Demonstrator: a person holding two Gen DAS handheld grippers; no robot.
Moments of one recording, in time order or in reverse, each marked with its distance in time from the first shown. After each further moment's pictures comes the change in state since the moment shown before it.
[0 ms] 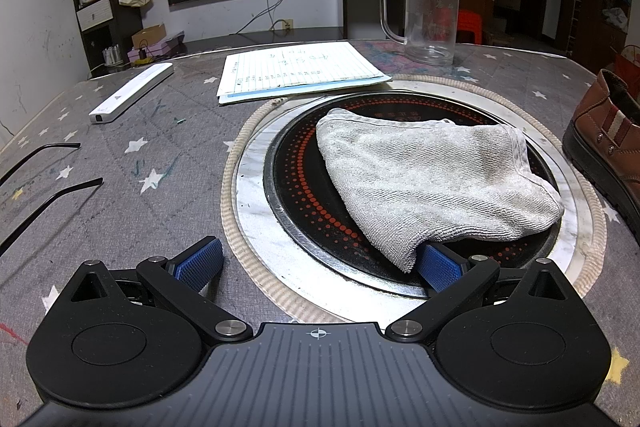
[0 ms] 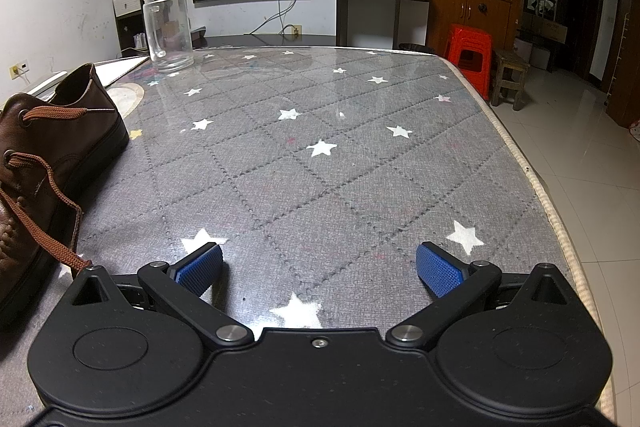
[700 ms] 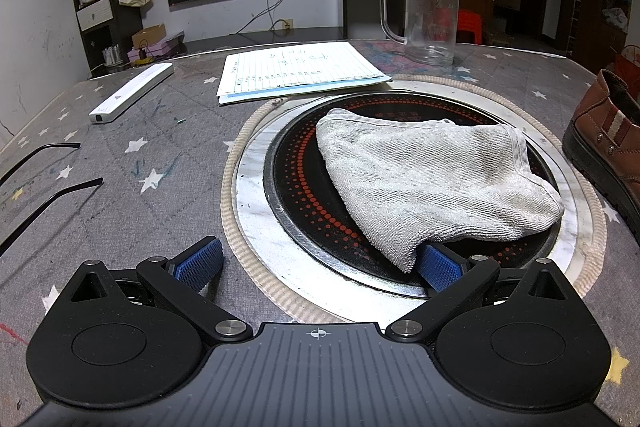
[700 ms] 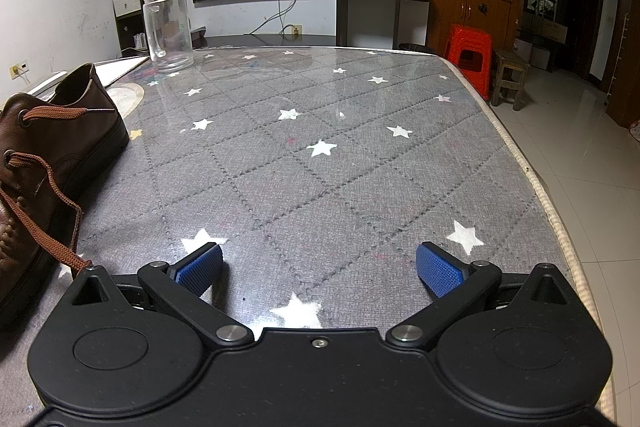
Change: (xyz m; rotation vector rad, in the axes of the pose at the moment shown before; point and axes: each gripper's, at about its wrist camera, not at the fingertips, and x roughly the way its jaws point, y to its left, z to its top) left arm 0.000 0.001 0.000 0.000 0.000 0.000; right arm 0.000 0.000 0.000 0.000 0.000 0.000
